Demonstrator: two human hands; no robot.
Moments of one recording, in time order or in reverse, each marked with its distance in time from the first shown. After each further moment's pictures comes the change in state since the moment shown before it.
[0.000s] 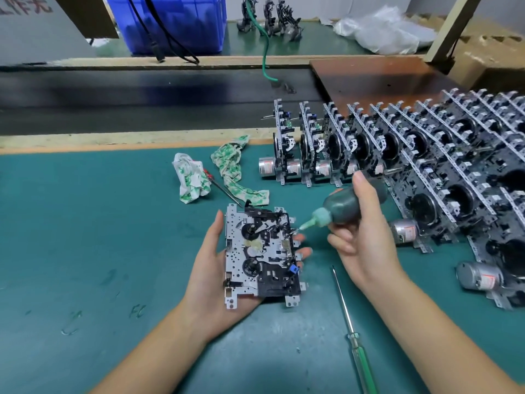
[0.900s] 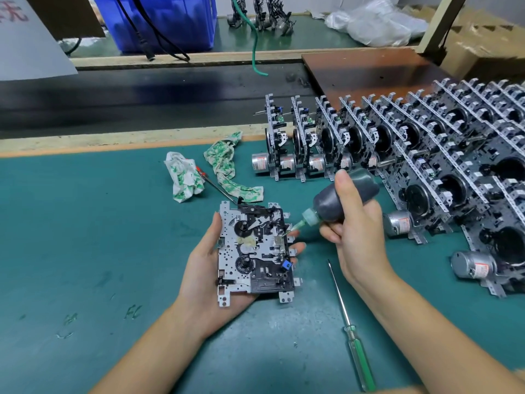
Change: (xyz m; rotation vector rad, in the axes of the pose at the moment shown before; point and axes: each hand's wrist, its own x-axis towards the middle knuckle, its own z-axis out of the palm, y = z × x) left_hand -0.004 0.000 0.008 0.021 0.087 0.025; right_hand -0.001 0.009 0.004 -0.136 0.034 -0.224
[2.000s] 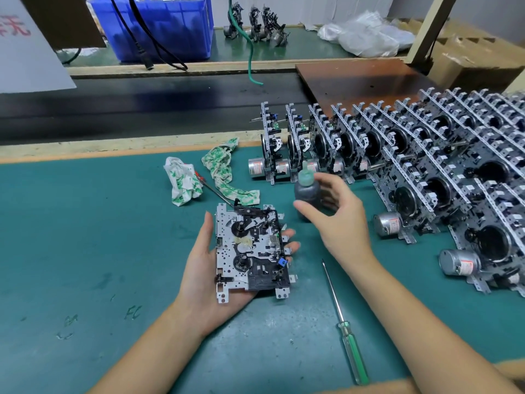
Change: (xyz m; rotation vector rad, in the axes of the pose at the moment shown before) left_hand 0.003 0.001 -0.004 0.030 0.002 0.028; right_hand 0.017 0.013 -0.015 -0.662 -0.130 -0.327
